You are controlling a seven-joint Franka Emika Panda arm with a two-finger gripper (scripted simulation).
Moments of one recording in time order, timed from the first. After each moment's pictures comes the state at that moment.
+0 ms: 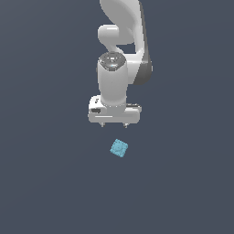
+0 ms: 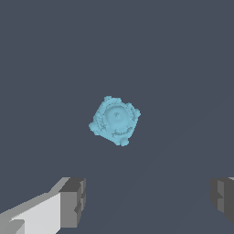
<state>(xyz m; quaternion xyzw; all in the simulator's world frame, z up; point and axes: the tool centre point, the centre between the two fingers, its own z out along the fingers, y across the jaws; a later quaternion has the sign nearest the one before) 0.006 -0.011 0.175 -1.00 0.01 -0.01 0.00</state>
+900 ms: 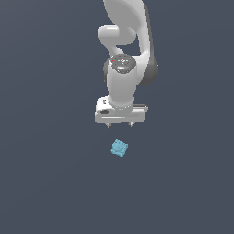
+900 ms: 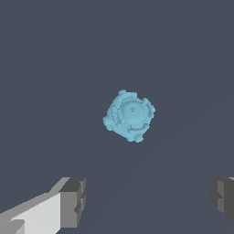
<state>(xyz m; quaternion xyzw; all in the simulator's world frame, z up) 0.001 0.012 0.168 -1.00 -0.01 0.00 0.00</state>
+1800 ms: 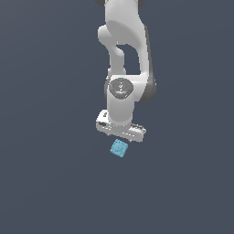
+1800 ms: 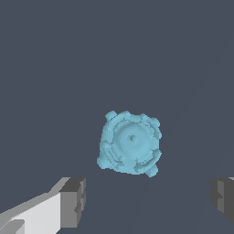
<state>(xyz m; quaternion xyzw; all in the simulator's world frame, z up) 0.035 0.012 0.117 -0.99 0.15 0.00 0.00</state>
